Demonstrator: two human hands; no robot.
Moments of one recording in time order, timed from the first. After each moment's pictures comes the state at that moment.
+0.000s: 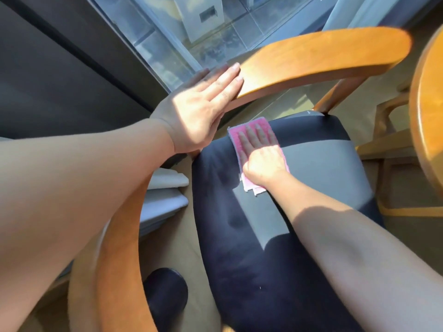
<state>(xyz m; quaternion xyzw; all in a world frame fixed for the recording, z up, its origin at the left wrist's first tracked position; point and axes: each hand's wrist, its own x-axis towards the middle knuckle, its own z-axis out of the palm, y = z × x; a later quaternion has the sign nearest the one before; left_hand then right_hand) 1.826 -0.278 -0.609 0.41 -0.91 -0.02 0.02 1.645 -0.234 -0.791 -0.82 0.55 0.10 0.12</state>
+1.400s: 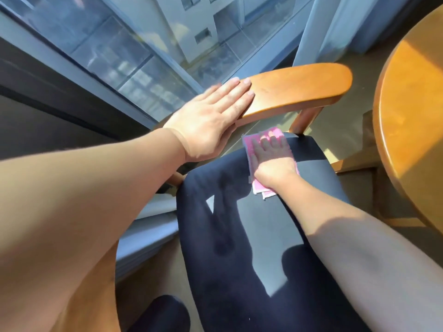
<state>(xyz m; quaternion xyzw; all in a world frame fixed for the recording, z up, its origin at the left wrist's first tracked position) 1.752 -0.331 -0.610 0.36 -0.93 -0.03 -0.01 1.574 -0.284 -0.782 -0.78 0.60 0.14 0.13</state>
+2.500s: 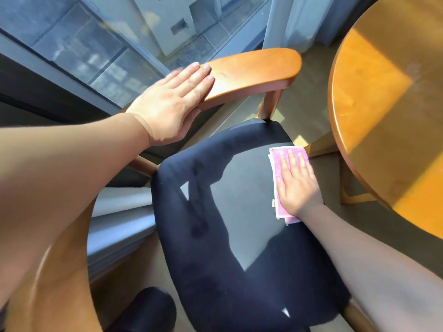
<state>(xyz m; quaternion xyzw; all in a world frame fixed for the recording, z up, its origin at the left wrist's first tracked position) 1.755 -0.332 -0.617 0.34 -0.94 0.01 0.01 1.456 -0.160 -0.777 -0.72 0.67 0.07 0.19</state>
